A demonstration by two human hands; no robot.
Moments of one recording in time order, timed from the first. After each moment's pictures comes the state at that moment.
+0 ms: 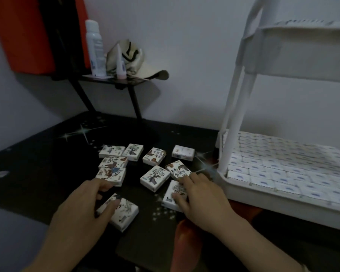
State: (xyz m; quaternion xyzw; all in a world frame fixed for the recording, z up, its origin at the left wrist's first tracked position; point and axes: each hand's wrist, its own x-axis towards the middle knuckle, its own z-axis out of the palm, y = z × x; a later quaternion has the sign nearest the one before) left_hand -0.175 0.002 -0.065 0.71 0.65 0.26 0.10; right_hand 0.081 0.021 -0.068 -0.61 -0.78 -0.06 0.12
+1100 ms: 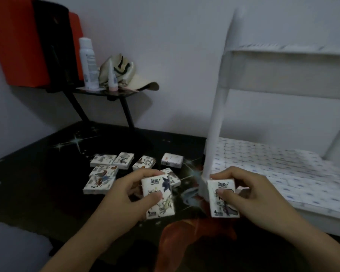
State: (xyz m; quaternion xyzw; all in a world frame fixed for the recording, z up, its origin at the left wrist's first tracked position) left_hand -0.088 -0.010 -0.014 0.66 0.43 0.43 0.44; right_hand 0.175 -0.042 0.003 -0.58 -0.70 0.20 0.37
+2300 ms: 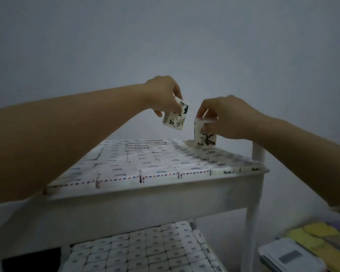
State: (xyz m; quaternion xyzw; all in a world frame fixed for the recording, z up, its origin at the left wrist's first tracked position) left_hand 0.314 0.123 0.329 0.93 0.20 0.30 0.06; right_hand 0.421 -0.024 0.287 -0.77 -0.55 -0.26 0.17
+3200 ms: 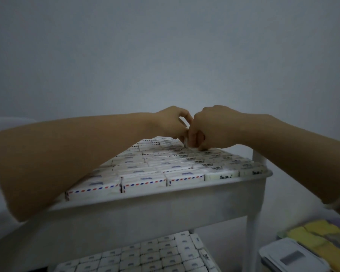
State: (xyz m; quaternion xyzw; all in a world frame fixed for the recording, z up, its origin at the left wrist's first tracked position) left_hand 0.357 0.132 0.274 0.93 0.13 0.20 0.27; right_hand 0.421 -0.004 0.281 -0.76 -0.60 -0.23 -0.08
